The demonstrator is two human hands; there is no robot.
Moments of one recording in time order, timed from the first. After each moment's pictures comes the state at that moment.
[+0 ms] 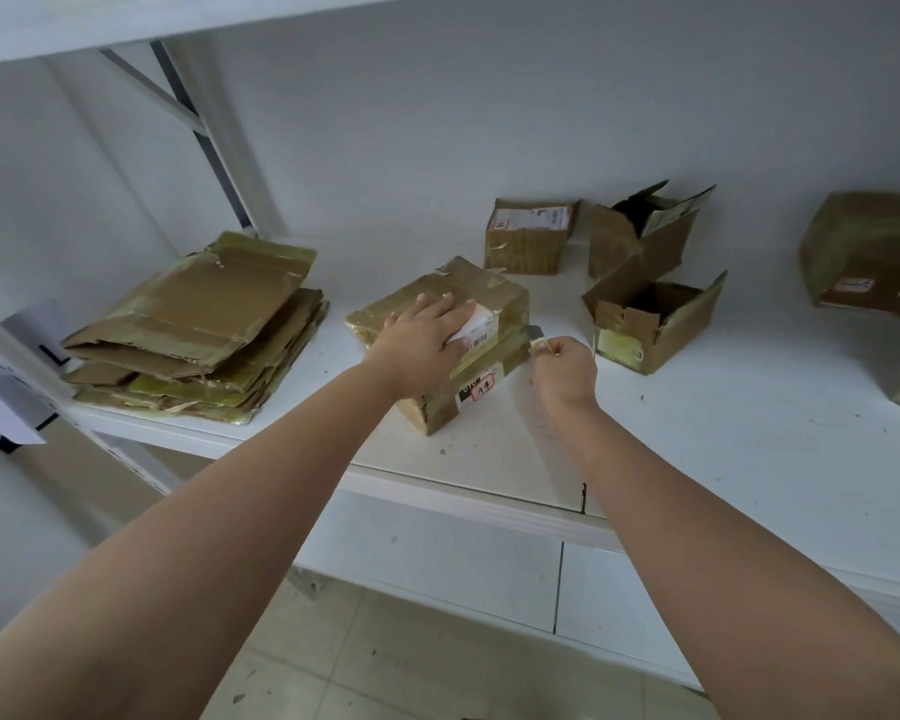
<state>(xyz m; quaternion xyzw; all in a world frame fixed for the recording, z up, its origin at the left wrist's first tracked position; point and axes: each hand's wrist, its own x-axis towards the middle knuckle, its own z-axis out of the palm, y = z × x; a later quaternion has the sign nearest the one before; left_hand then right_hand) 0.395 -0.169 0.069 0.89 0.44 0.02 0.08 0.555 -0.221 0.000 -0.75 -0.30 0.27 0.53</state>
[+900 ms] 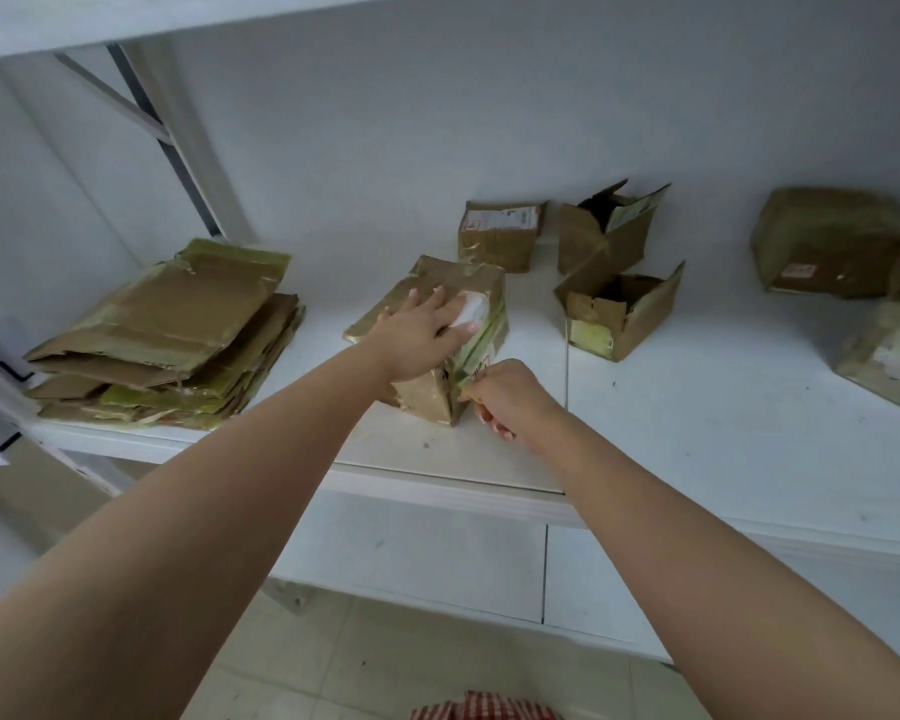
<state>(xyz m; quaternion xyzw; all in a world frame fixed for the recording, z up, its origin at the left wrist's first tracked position) 0.409 -0.169 0.075 0.90 0.41 -0.01 0.11 0.518 -0.262 0.030 -0.71 -0.37 0.46 0.38</state>
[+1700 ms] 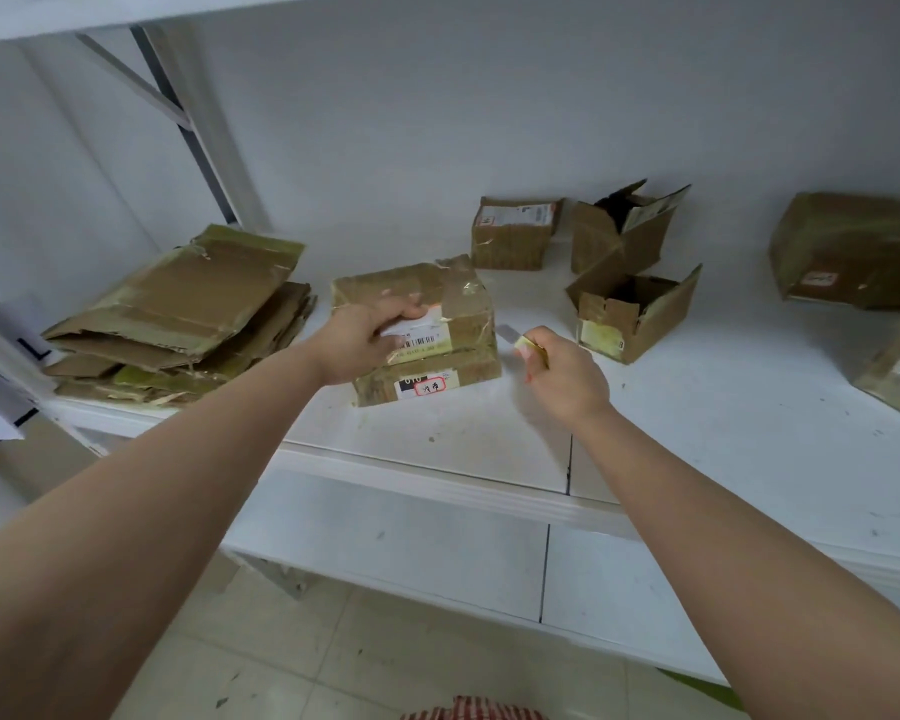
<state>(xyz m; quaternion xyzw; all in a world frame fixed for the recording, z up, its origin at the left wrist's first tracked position) 0.343 -0.152 0.073 0.89 0.38 0.11 0.21 0.567 -0.263 0.008 -0.76 -0.54 0.13 0.33</state>
